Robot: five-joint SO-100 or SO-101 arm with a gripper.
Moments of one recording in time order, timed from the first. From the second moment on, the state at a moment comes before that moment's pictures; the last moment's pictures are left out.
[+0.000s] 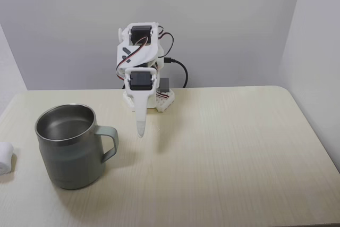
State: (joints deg) arm -1.9 -4.6 9.2 53.6 -3.9
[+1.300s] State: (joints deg) arm -1.8 -0.5 30.1 58.7 -3.7
